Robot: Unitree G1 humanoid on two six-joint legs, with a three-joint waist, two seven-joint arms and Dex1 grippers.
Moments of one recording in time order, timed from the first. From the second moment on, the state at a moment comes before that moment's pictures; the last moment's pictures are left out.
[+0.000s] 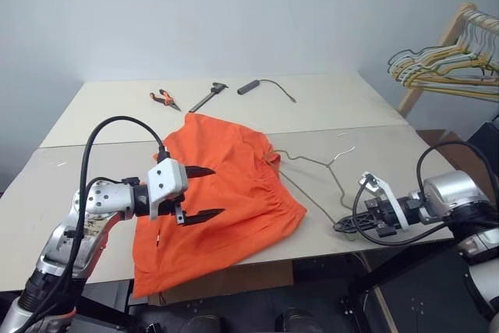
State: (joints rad) left arm -0.19 0.77 -0.02 -0.32 -0.35 0.26 -1.03; right arm -0.69 -0.90 0.45 0.55 0.53 1.29 1.45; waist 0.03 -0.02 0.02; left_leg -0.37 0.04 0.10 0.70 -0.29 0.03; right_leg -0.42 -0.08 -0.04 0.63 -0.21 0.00
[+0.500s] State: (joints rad) left arm -0.18 0.76 -0.03 -0.33 -0.33 0.26 -1.03; right arm -0.59 -0.98 0.31 0.48 0.56 1.31 1.48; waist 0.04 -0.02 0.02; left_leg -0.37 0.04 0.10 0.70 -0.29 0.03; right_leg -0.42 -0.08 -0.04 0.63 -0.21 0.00
